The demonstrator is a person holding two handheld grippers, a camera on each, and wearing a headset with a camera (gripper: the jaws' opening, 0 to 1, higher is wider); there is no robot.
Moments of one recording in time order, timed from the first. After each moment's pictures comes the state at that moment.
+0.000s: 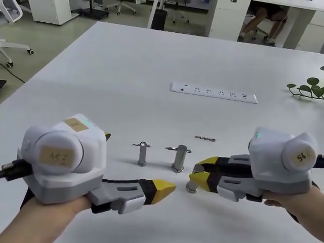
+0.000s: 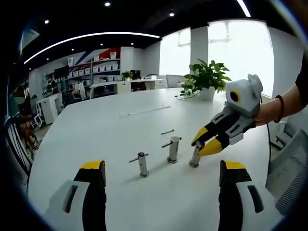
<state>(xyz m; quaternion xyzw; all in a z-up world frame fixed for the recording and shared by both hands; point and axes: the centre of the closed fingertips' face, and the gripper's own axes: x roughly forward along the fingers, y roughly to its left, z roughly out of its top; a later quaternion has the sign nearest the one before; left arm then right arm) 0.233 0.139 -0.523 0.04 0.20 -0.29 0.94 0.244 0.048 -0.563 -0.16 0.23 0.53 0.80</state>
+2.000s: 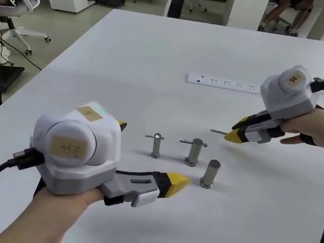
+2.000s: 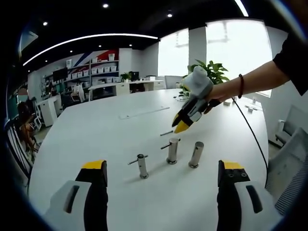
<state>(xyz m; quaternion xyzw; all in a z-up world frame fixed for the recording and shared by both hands) 0.233 0.135 -0.520 0.04 0.19 -0.29 0.94 0.373 -0.004 -0.594 -0.24 0.37 0.47 0.77</state>
